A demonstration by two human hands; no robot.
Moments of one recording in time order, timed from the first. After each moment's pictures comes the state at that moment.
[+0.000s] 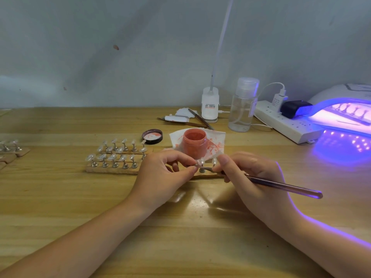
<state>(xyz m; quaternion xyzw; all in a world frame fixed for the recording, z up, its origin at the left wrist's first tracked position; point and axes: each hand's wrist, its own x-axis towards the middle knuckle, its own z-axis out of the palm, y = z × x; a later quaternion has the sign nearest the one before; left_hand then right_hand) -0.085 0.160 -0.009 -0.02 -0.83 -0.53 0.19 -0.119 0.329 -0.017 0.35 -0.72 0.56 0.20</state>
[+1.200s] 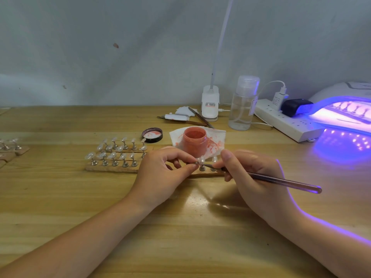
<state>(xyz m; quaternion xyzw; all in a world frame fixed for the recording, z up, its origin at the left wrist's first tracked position) -0.089 0.158 -0.013 -0.03 -0.84 -0.50 0.20 -0.119 0.330 -0.018 0.33 -0.73 0.56 0.19</state>
